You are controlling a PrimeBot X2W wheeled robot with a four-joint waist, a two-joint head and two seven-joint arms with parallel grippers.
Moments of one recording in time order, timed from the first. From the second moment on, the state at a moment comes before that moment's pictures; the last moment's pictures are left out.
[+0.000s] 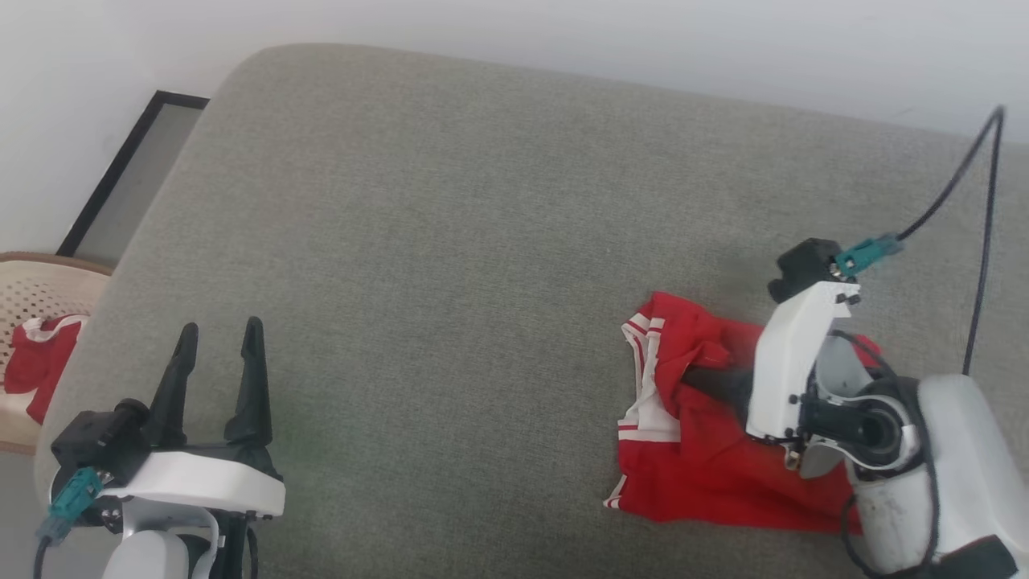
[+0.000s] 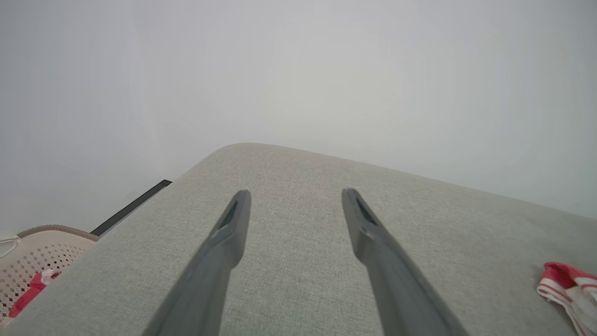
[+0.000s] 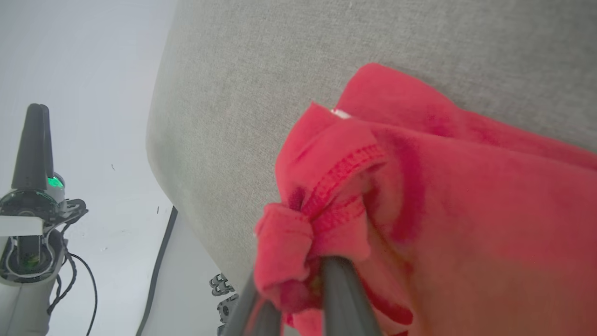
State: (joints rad) left arm -0.13 0.17 0.08 0.19 -0.37 -0.12 -0.26; right arm -0.39 -0.10 0.04 0.17 0.75 0.13 1.02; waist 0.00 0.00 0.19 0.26
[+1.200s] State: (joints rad) left arm -0.06 0.21 0.21 0.17 -0.35 -0.13 -0.26; right arm -0.32 -0.33 0.06 0.04 0.72 0.13 0.50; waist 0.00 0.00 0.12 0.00
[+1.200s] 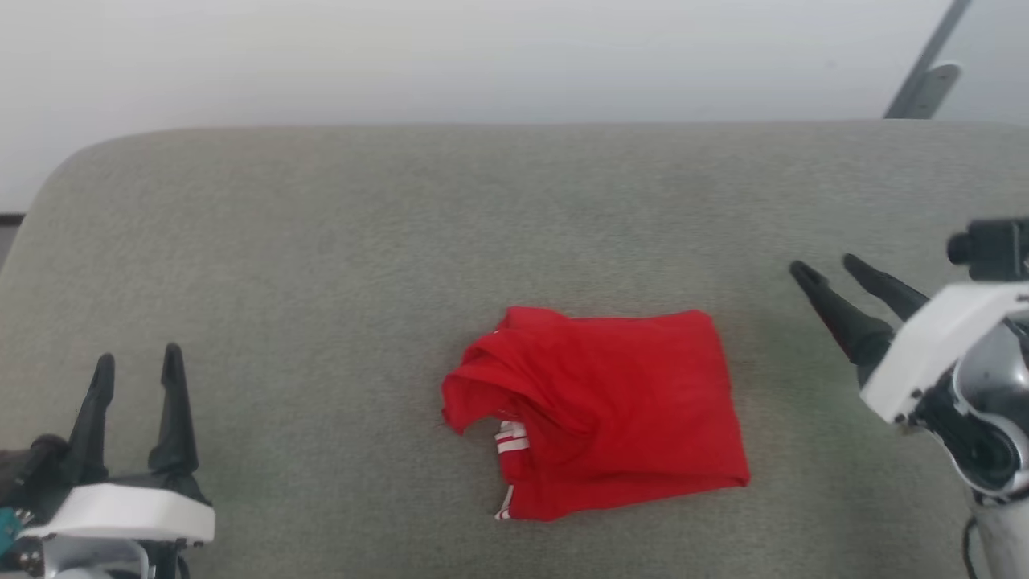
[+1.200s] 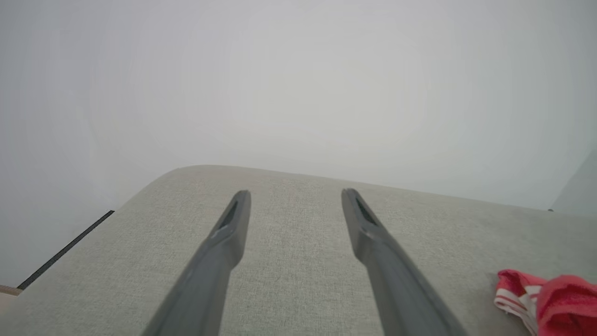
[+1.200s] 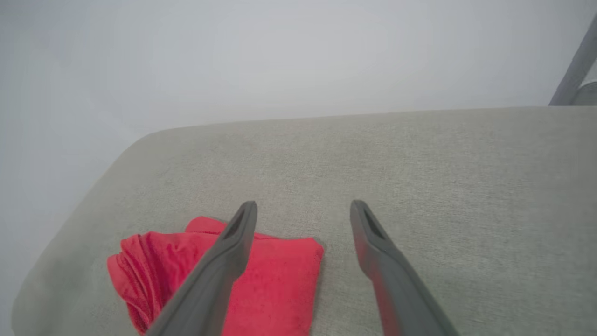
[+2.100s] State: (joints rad) left arm 0.06 0.26 0.23 0.14 -0.33 -0.13 -0.26; right arm -0.22 -0.44 0.14 0.33 0.54 0.13 -0.19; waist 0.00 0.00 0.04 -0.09
